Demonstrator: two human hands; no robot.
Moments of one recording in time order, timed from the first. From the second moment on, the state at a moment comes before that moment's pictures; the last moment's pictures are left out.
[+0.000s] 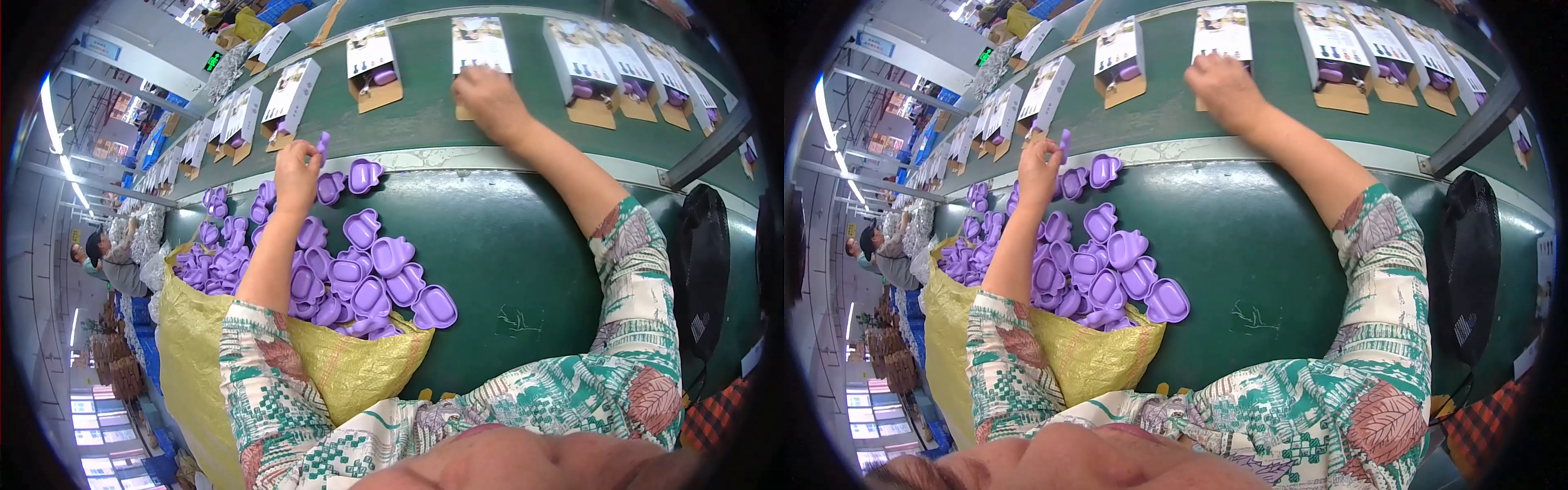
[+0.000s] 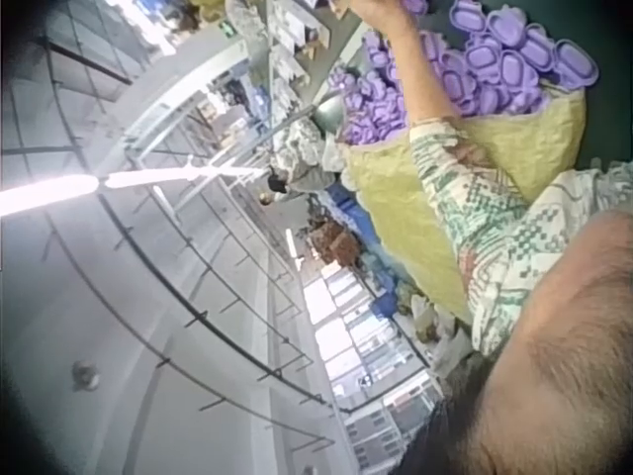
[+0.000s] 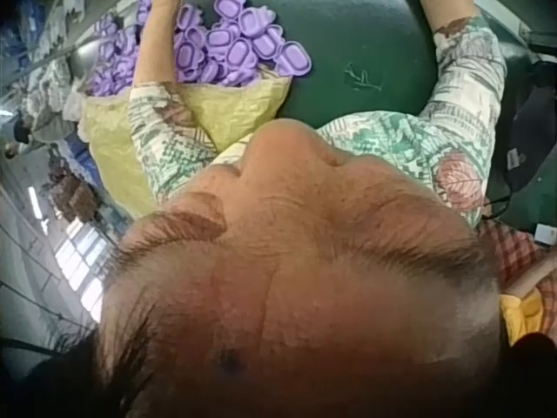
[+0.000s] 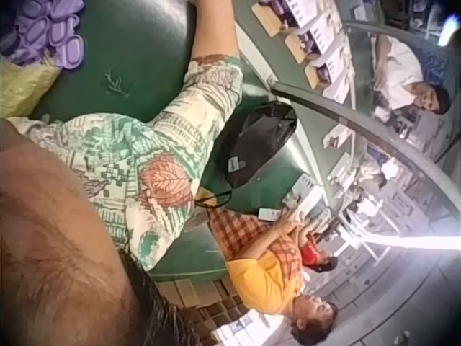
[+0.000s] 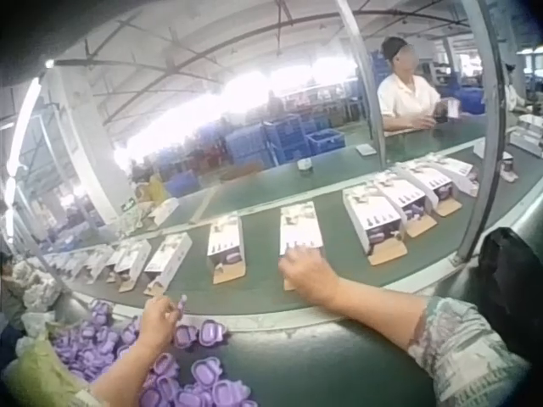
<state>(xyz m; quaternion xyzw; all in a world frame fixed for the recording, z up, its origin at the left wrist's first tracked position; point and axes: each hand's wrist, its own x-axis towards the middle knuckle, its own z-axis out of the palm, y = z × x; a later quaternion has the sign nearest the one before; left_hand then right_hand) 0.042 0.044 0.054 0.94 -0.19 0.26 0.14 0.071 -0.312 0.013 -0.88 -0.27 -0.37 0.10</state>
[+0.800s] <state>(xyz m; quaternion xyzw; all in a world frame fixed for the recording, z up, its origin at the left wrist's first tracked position) 0.156 0.035 0.049 0.96 -0.14 0.21 -0.12 0.029 -0.271 0.001 -0.82 -0.45 -0.33 0.14</state>
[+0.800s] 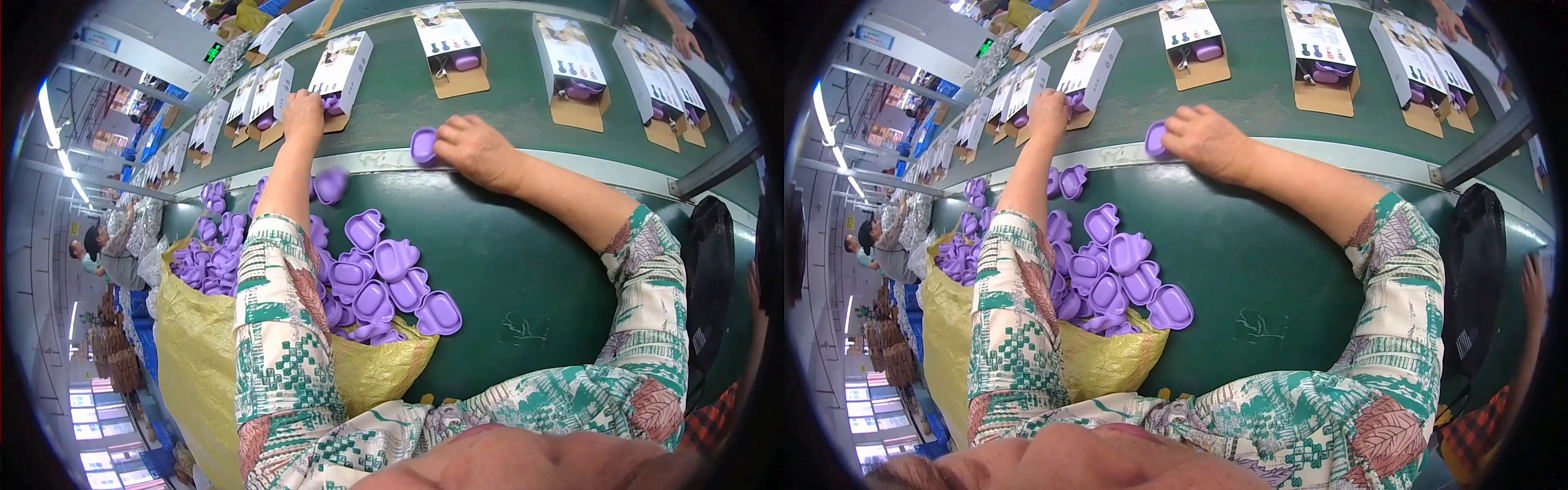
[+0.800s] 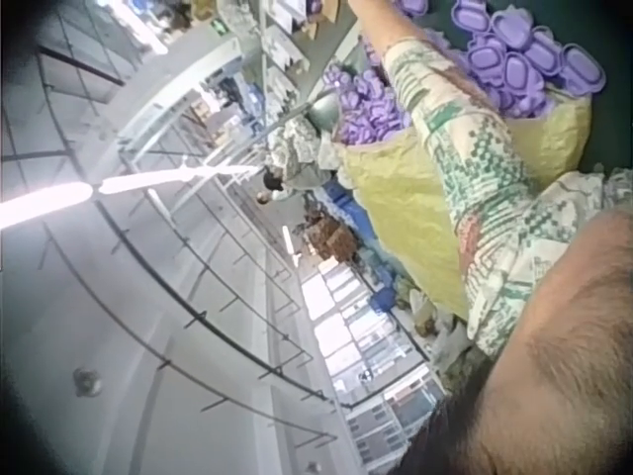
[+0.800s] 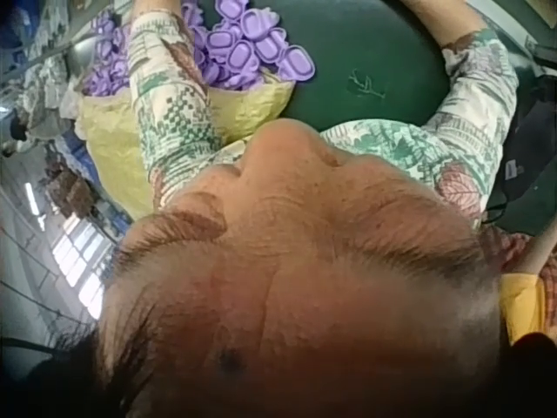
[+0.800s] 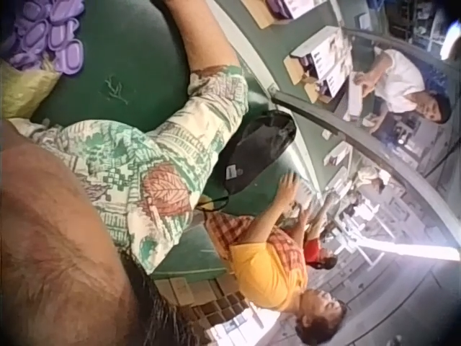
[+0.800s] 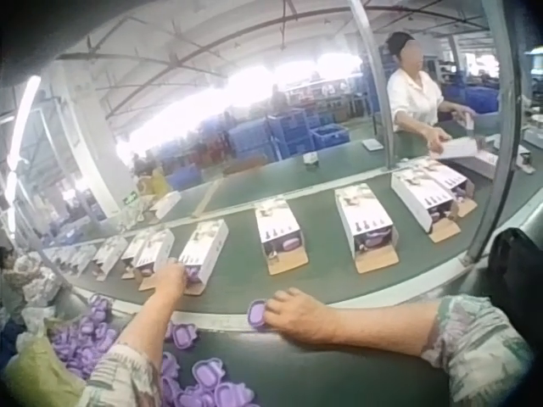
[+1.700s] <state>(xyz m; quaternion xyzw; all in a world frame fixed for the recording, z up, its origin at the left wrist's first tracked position) 0.012 0.104 0.075 0.99 -0.13 0.06 -0.07 0.056 -0.276 0.007 -0.84 -0.32 -0.40 0.17</state>
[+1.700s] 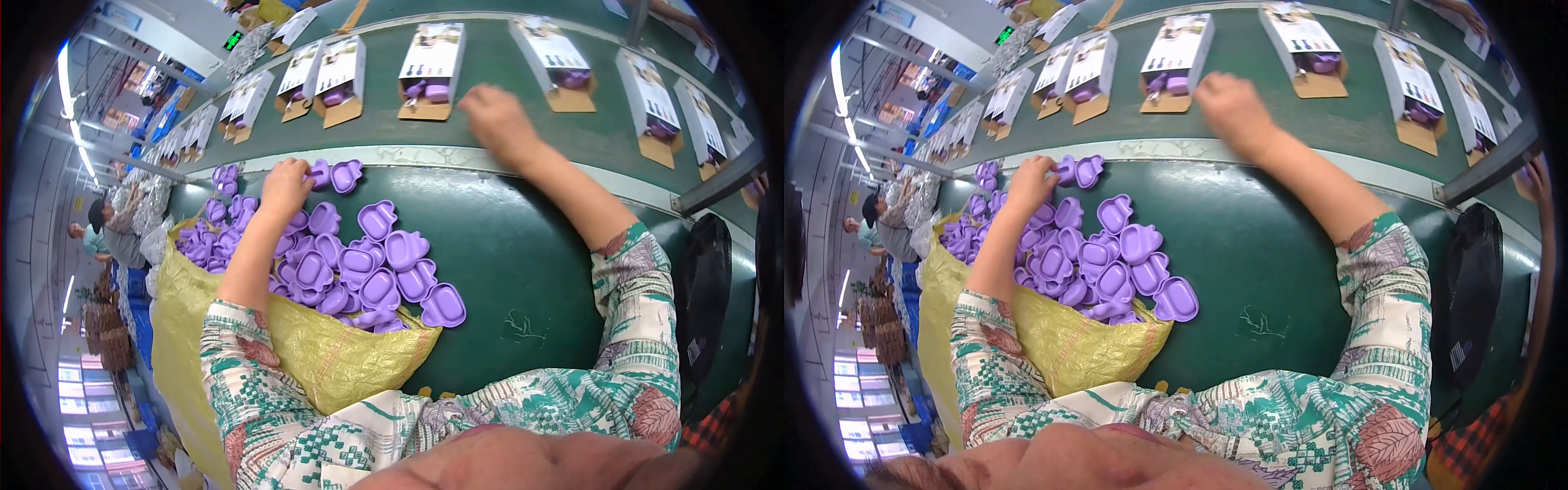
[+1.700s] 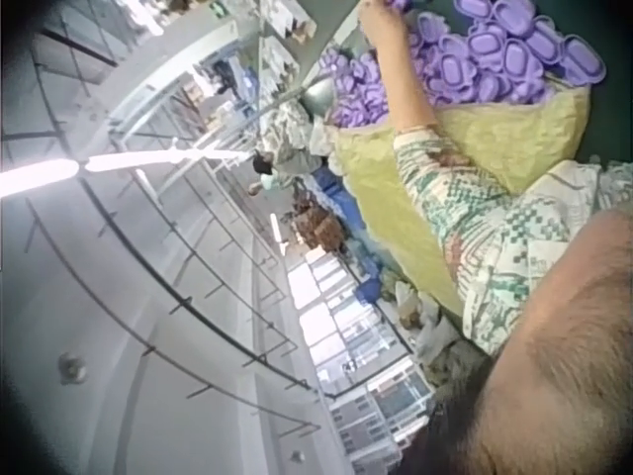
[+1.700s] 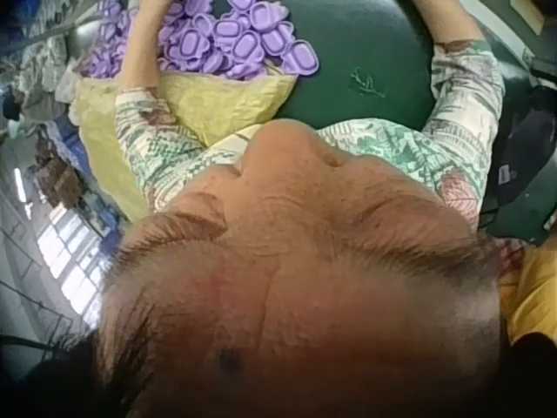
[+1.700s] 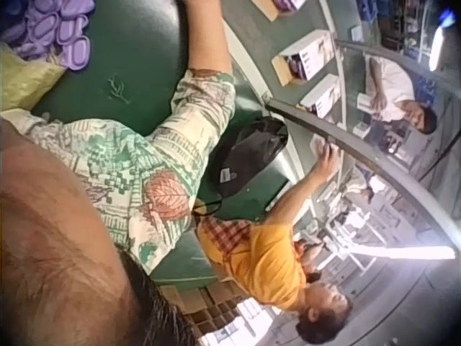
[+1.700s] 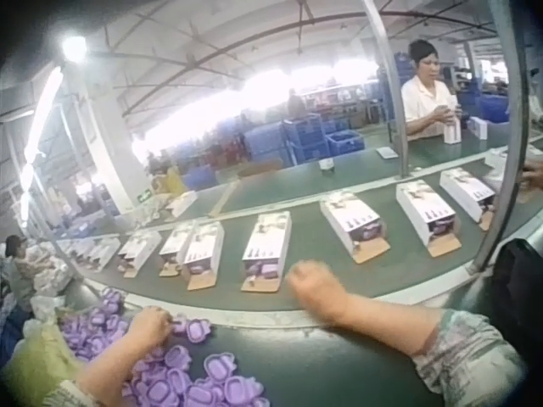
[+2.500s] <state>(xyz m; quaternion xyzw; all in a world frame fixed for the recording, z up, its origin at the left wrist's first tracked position) 0.015 0.066 0.042 0.94 -0.28 0.21 -0.04 0.093 -0.188 0.015 -0.84 -0.35 -0.38 0.15</state>
